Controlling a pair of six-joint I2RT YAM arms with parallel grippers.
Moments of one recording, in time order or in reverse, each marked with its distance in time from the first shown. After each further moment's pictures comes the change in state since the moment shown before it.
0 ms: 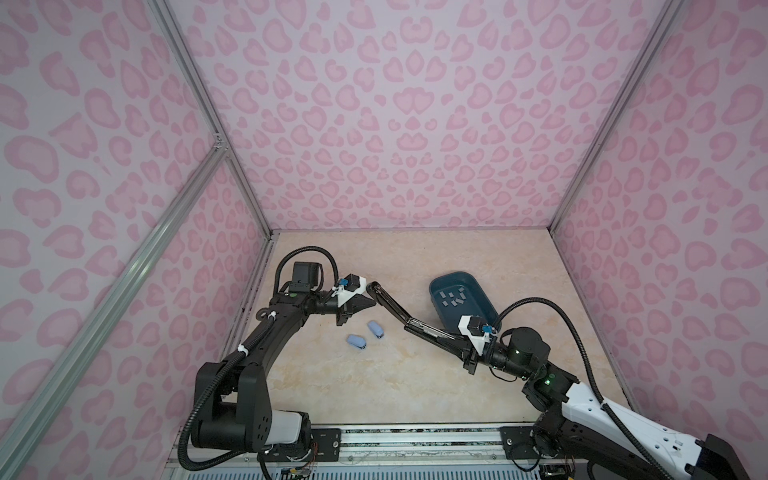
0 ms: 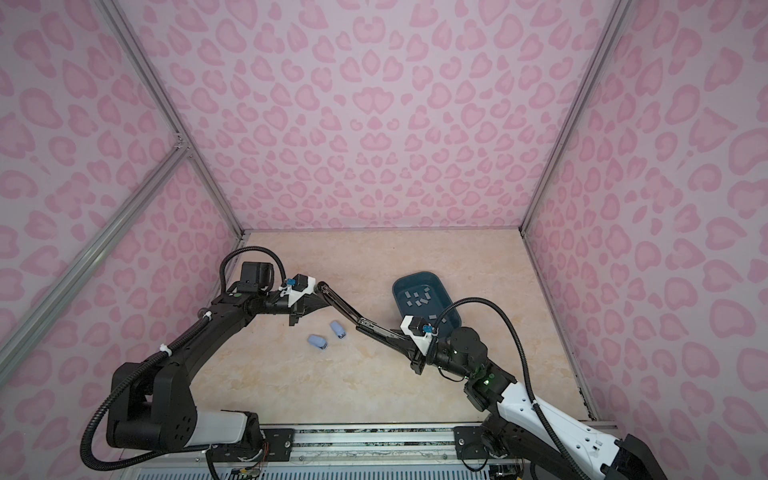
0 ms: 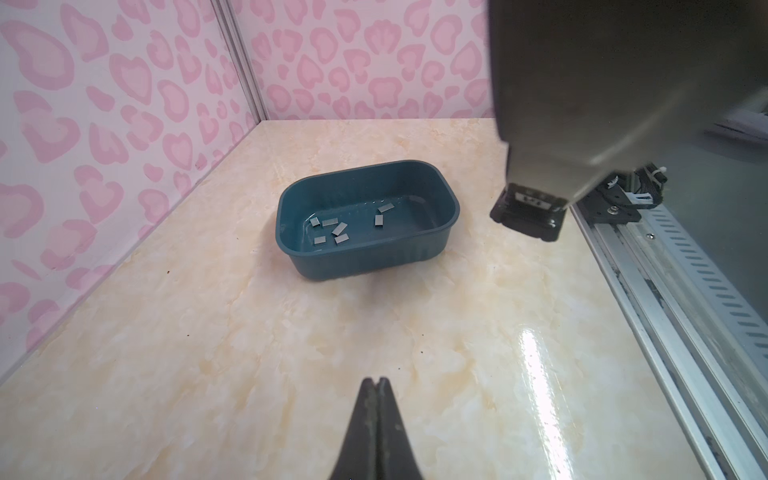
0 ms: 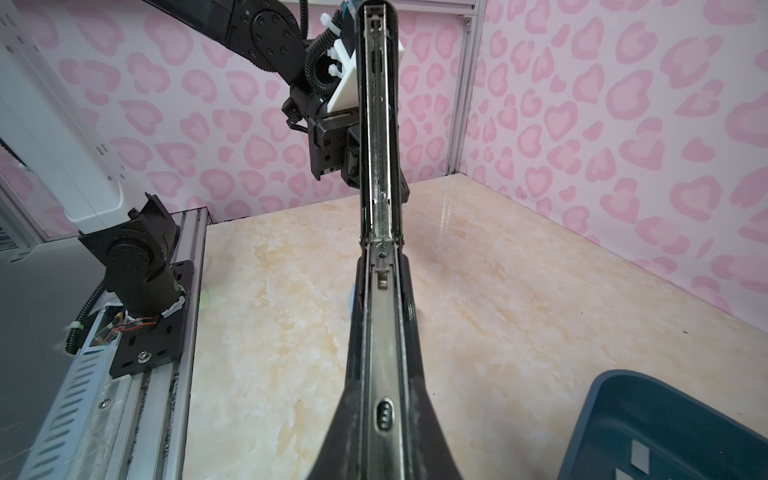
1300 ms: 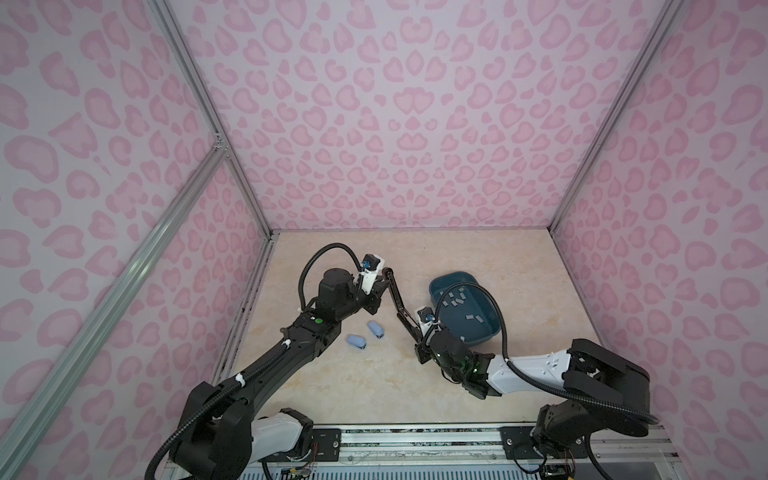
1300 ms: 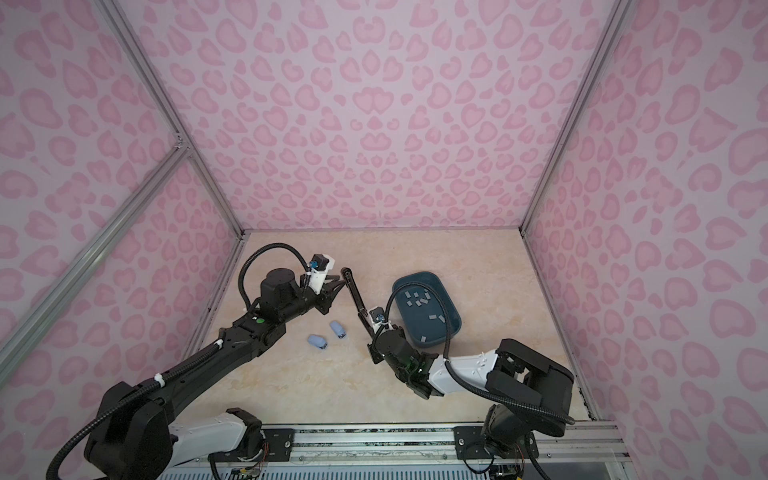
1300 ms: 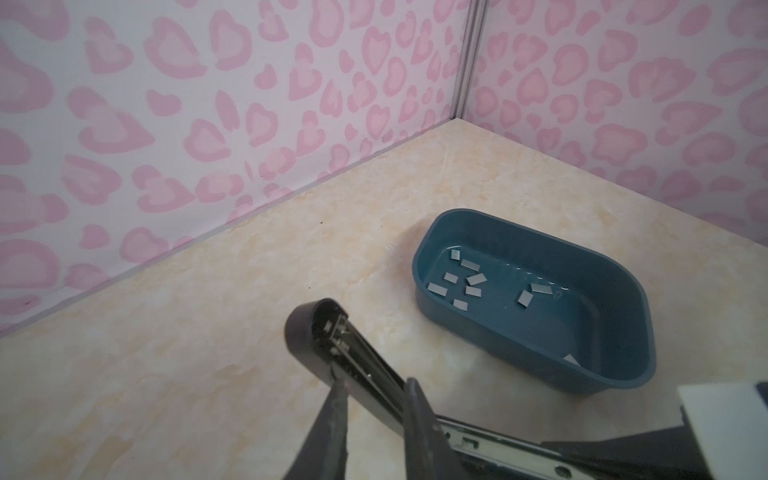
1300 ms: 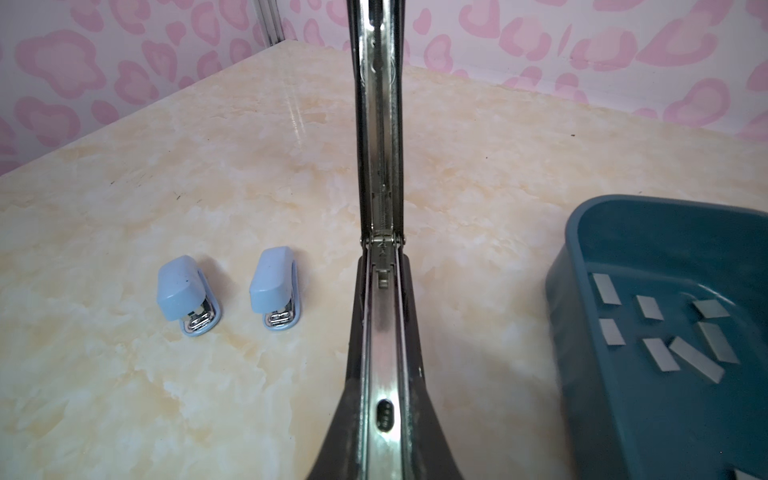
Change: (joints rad) left arm -0.371 -0.105 -0.134 0.578 -0.862 -0.851; right arm 0.315 0.754 0.225 0.188 0.835 0.314
